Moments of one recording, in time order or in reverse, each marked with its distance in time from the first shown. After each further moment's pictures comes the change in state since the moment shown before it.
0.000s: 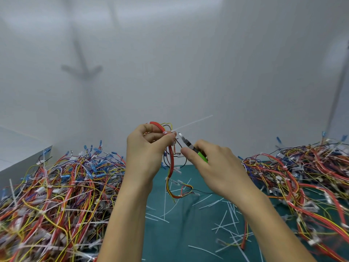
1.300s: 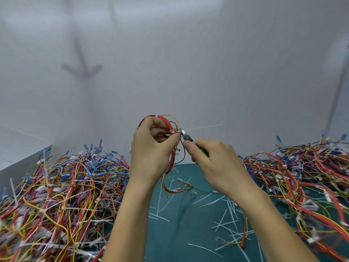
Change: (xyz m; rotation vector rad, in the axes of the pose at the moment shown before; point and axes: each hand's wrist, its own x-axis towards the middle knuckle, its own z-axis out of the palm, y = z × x) left_hand -0.003 0.000 0.006 0.178 -0.033 0.198; right_hand 0.001 -0.005 -0.004 0.103 0.024 -0.020
